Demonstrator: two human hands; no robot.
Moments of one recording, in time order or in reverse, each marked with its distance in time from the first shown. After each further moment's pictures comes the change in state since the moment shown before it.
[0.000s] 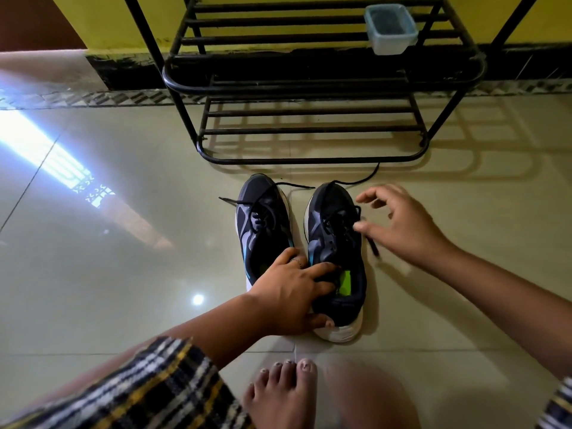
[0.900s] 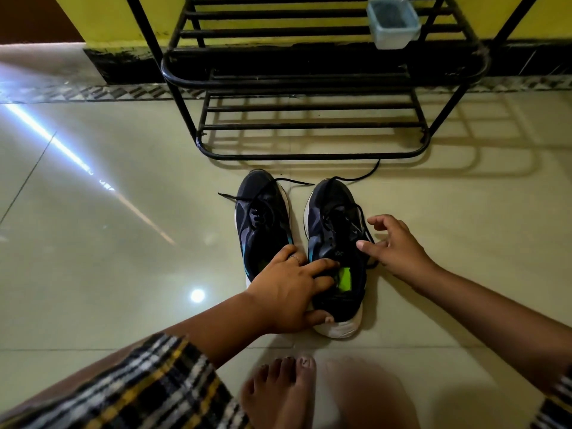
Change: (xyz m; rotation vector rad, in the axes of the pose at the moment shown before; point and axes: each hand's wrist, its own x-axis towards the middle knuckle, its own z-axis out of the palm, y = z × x) left_hand -0.003 0.000 0.002 0.001 0.005 -0.014; right_hand -0.016 0.051 0.042 0.147 -0.065 0.369
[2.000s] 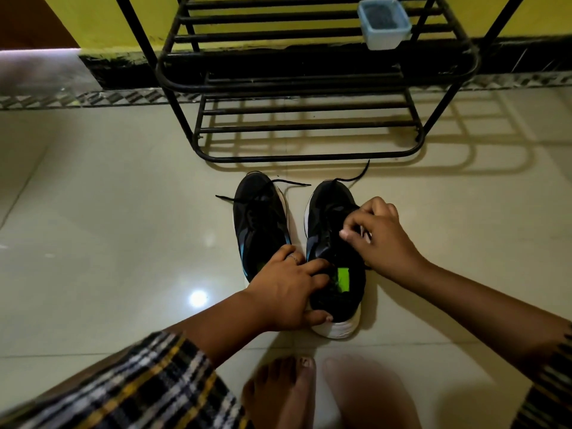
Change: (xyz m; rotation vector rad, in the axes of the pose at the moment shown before) left_hand 0.001 0.002 -0.004 0.033 -0.024 -0.023; right_hand -0.018 -0.043 -0.003 -0.226 0.054 -0.379
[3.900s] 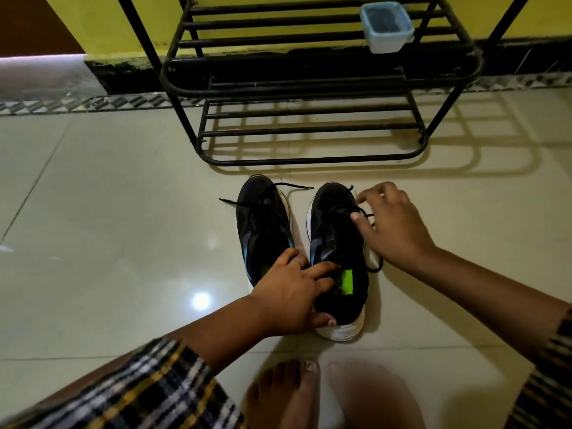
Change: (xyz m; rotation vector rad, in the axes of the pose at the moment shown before) left_hand 0.000 0.000 0.000 -0.013 -0.006 0.015; right_hand 0.022 0.002 -0.013 -0.341 0.089 0.045
